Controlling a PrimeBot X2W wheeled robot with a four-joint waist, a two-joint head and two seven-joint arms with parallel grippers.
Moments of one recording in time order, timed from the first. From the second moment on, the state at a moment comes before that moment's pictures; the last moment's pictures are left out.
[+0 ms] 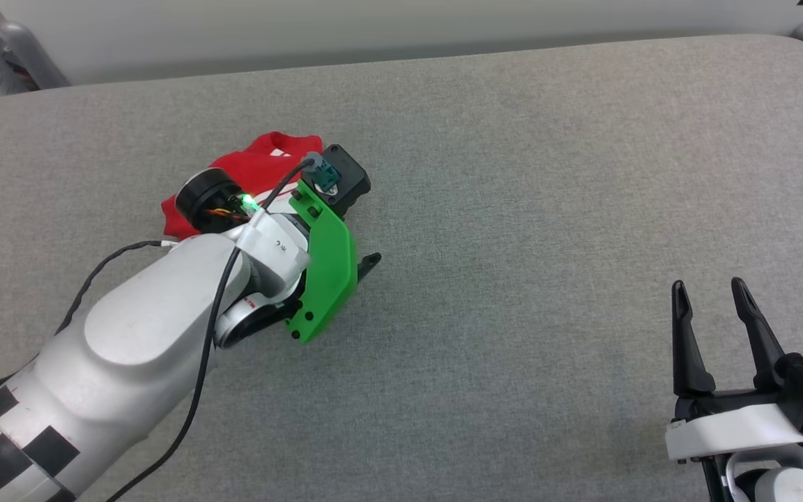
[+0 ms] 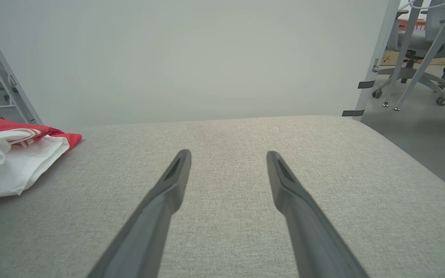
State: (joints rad) left arm -0.91 0.52 -1.03 0.25 -0.80 -0.13 0.53; right arm 0.01 -0.05 -0.05 -0.05 0.10 0.13 -0.25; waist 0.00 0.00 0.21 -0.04
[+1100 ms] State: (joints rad) left arm -1.12 0.56 -1.28 0.45 -0.94 -0.13 0.37; right arm -0.08 -0.05 -0.06 -0.05 0.10 0.13 -0.25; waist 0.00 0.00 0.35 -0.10
